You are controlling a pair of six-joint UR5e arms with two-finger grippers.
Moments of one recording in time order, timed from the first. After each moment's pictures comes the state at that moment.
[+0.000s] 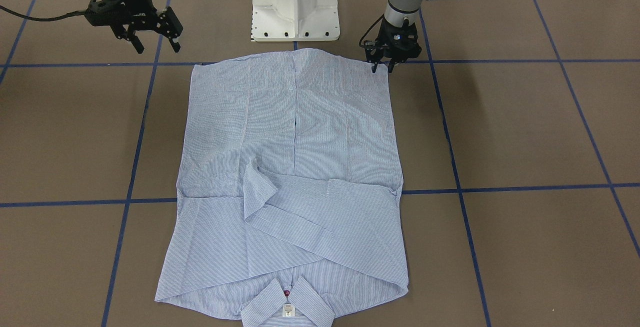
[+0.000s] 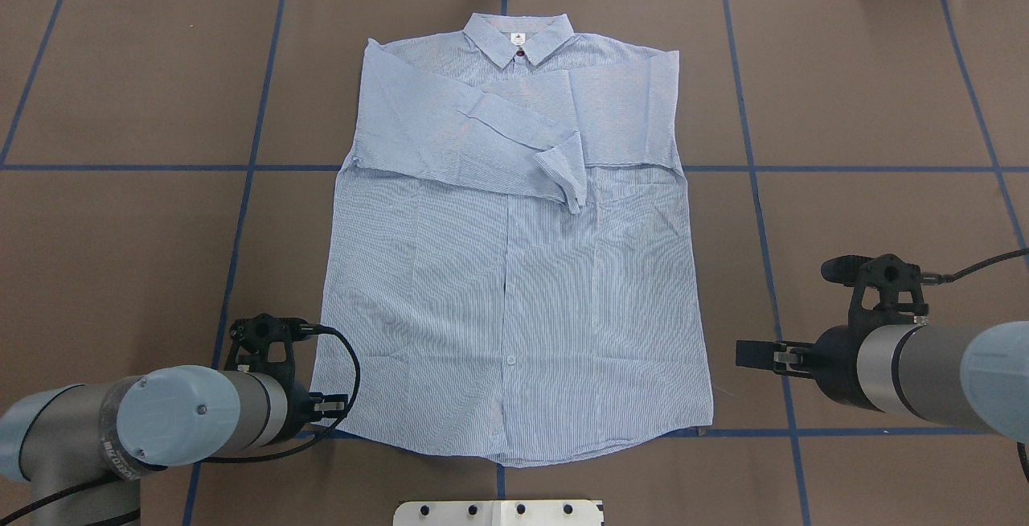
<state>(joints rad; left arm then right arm) -0.21 -1.71 -2.01 -1.85 -1.63 -1.45 0.34 -1.76 2.33 -1.23 1.63 1.47</state>
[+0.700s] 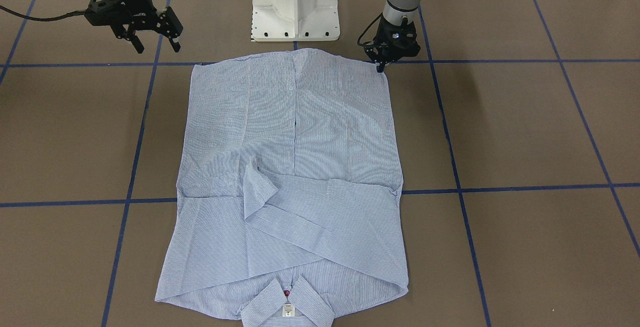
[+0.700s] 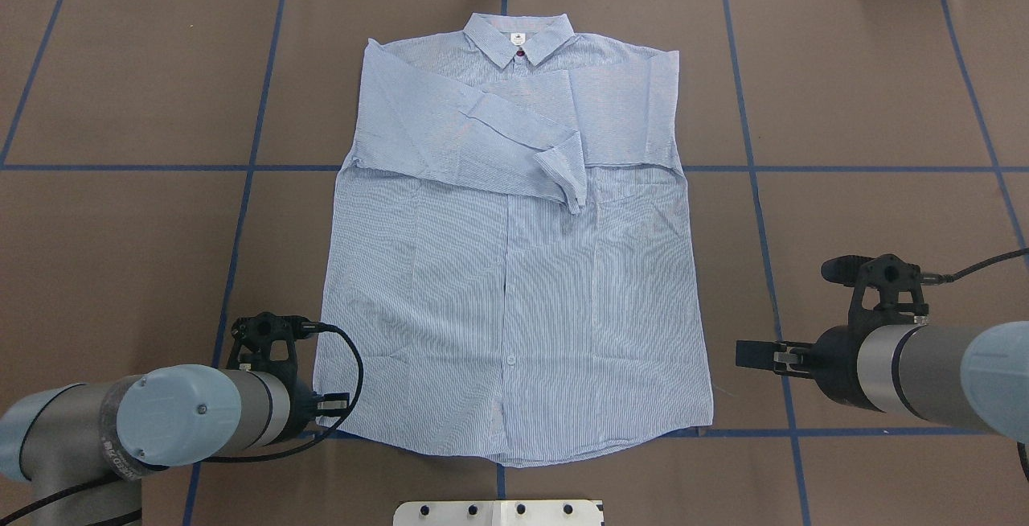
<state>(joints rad) -0.22 -1.71 -2.02 -1.85 -1.62 -1.46 0.34 -1.76 2.33 -1.23 1.63 1.47</state>
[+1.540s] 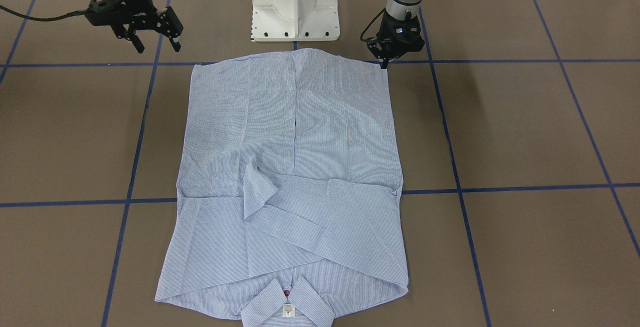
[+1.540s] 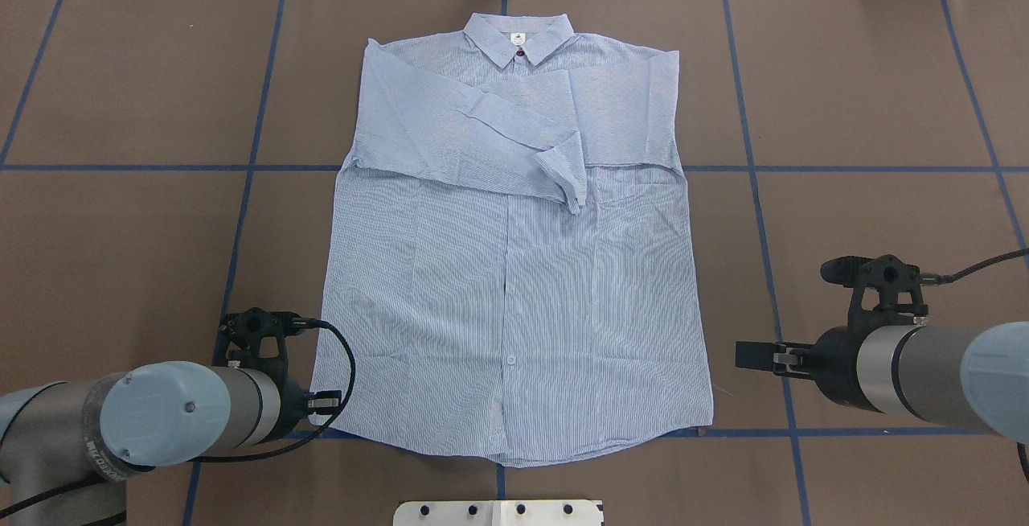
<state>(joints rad) -0.22 -1.70 -2.07 -1.79 -1.62 -1.45 0.34 -1.76 2.33 -1.23 1.63 1.47</state>
